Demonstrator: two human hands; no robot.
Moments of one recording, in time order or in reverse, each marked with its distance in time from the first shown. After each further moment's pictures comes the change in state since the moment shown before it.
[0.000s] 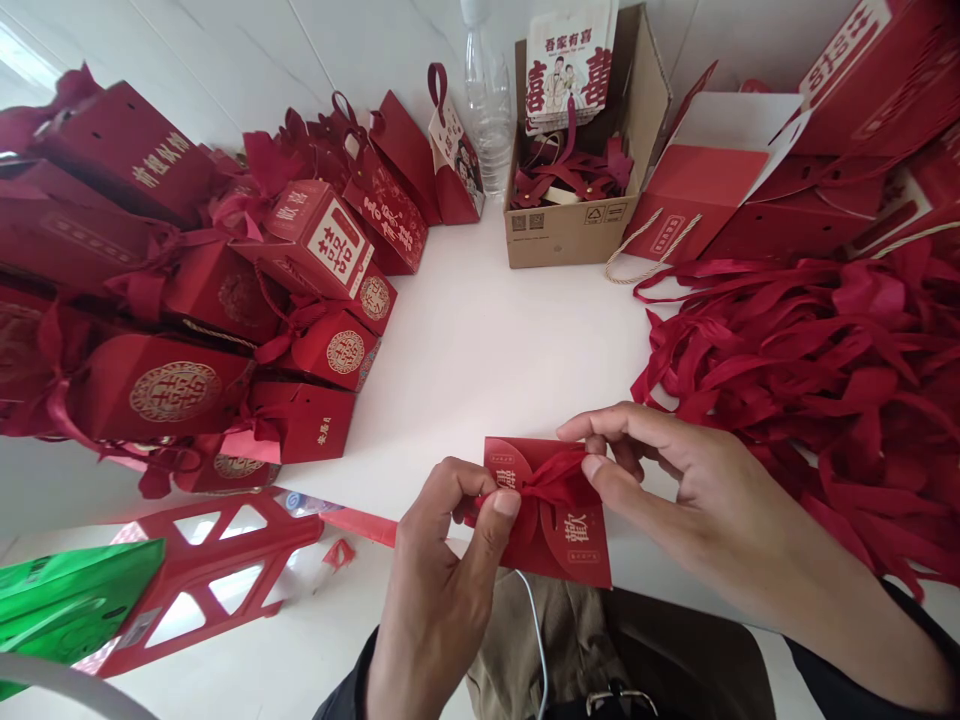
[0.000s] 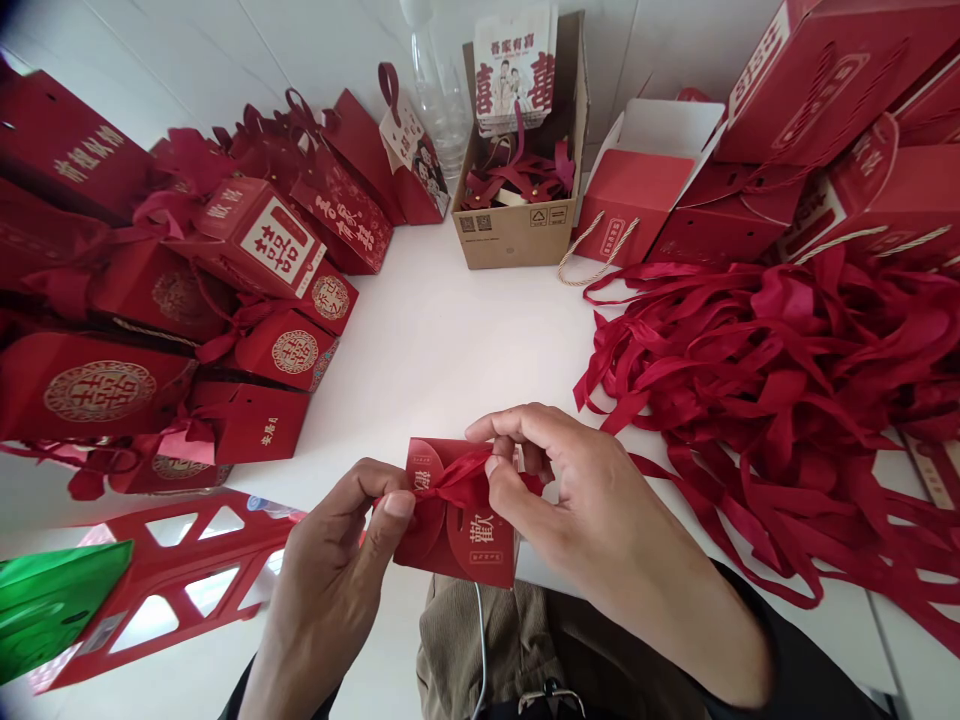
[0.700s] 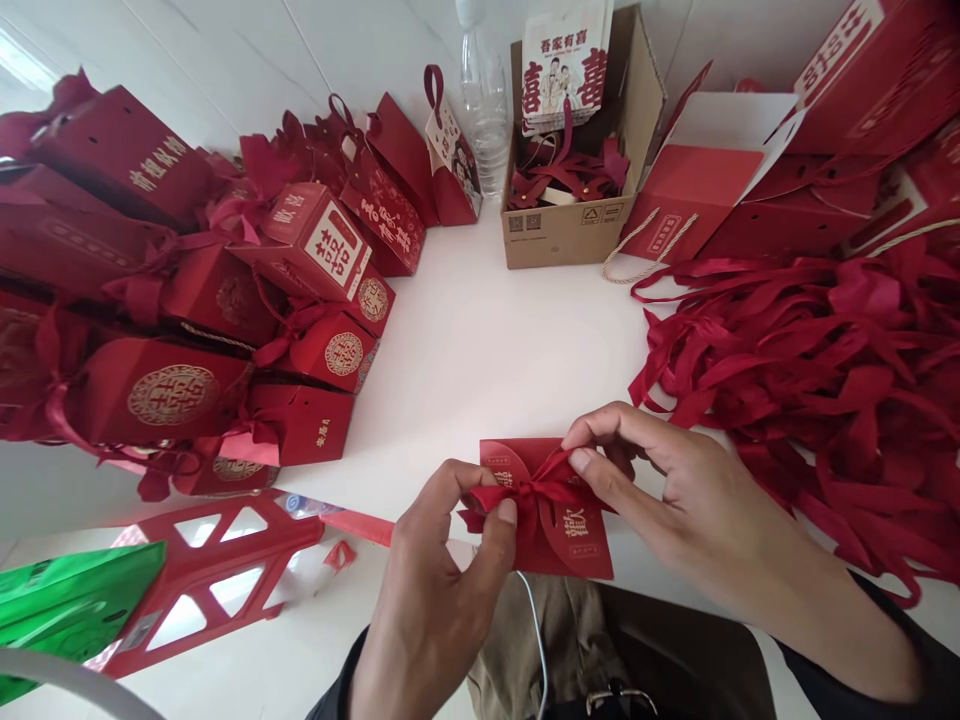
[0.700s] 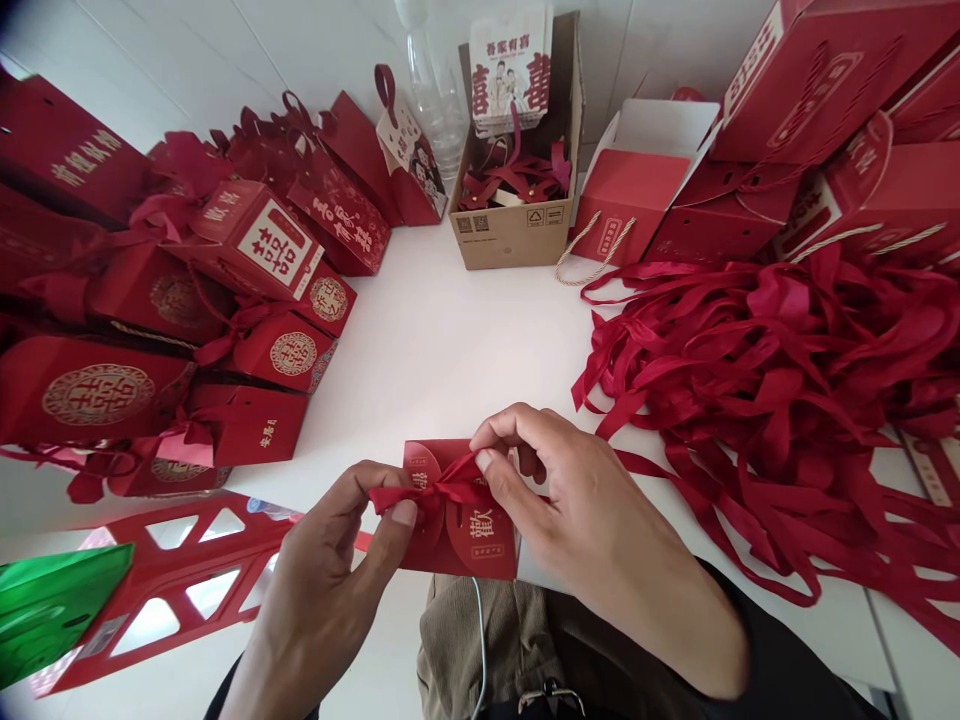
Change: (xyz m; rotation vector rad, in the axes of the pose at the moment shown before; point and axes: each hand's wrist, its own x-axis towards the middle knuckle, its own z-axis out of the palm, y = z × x) left_hand -0.003 0.000 -0.004 0.083 -0.069 -0.032; right_hand -0.001 0.004 0.003 -0.100 0.019 -0.096
